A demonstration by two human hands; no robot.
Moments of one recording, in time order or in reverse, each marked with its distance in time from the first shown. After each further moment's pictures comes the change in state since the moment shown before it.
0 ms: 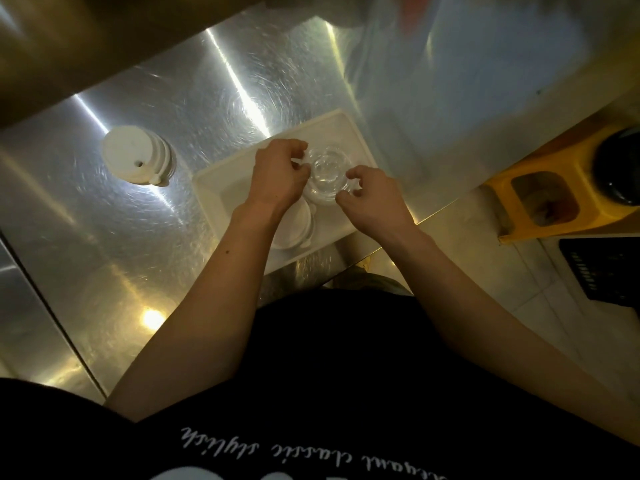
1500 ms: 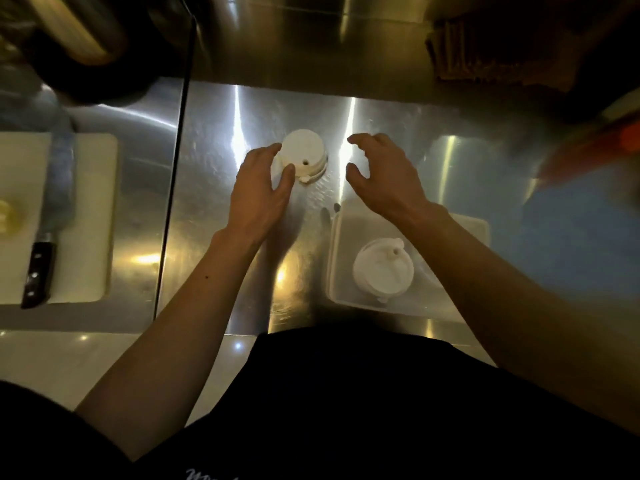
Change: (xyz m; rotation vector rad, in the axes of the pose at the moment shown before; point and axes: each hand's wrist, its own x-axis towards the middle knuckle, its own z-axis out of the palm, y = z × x) left_hand -0.079 -0.123 -0.144 -0.060 0.640 -0.211; right_hand 0.044 -0.187 0.072 -0.371 -0.183 -0.836
